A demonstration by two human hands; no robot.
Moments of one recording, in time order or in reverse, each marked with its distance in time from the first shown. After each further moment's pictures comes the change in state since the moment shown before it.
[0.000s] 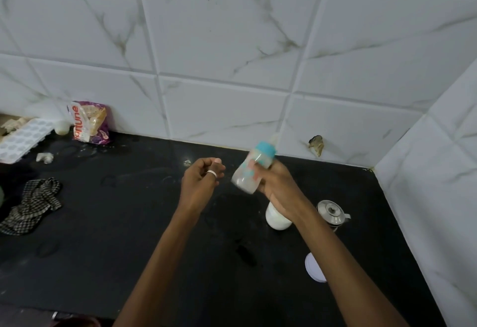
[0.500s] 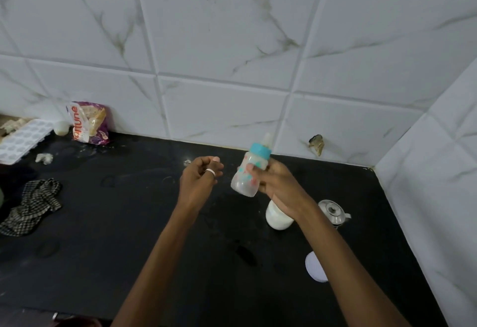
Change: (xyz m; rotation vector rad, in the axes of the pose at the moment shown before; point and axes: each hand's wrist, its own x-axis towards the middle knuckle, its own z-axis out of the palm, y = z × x) left_hand 0.005 0.000 -0.002 0.014 0.003 -0.009; right_hand 0.006 0.000 -0.007 0.032 -0.046 0.053
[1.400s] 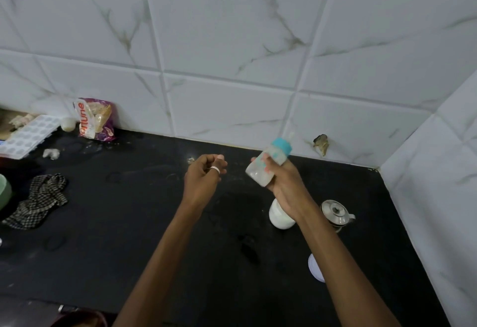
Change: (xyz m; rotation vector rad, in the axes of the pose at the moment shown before) left_hand -0.005 0.009 0.003 0.041 0.022 0.008; right_hand -0.002 0.003 0.001 0.051 0.086 -0.077
